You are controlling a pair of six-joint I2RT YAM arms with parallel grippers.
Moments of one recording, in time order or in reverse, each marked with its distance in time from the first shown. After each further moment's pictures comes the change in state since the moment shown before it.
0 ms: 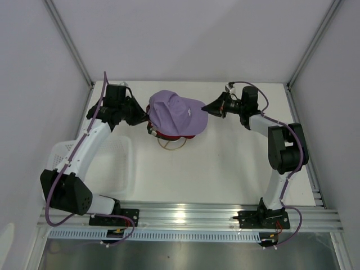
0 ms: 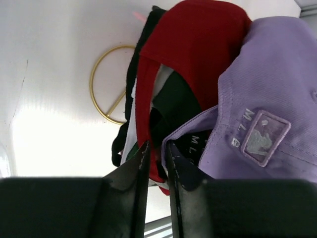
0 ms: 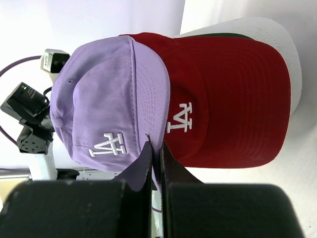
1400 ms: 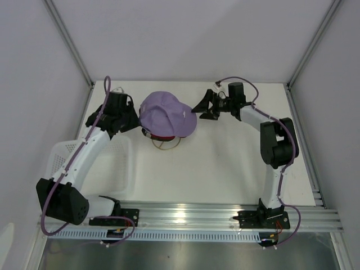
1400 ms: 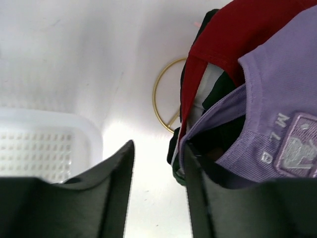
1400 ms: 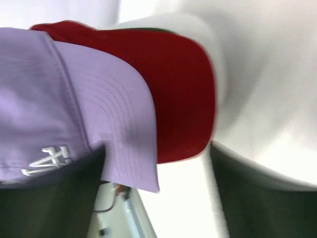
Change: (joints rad) left arm -0.032 -0.074 -0.101 -0.022 -0.324 0.138; right arm 0.077 0.130 0.233 -0.409 0.095 -0.423
